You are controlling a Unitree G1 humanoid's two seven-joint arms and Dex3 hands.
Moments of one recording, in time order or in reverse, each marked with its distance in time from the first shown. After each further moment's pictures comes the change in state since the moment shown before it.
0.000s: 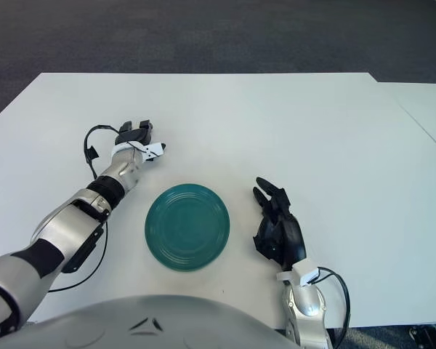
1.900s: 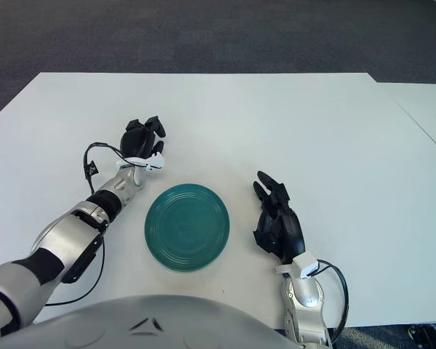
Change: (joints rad) left arm 0.090 0.007 -0.002 0.021 -0.073 -0.445 0.535; right arm -0.065 0.013 -0.029 0.067 0.041 -0.023 0.034
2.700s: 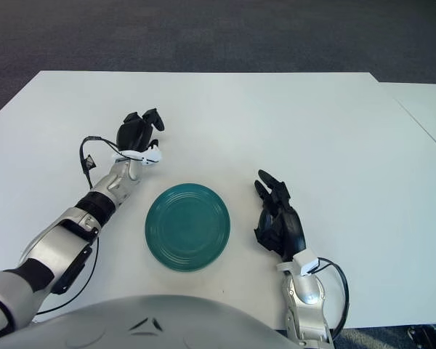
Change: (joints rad) left arm 0.093 0.088 0.026 -0.442 0.015 0.148 -0.185; right arm 0.026 0.007 0.012 -0.083 -0.025 0.069 -0.019
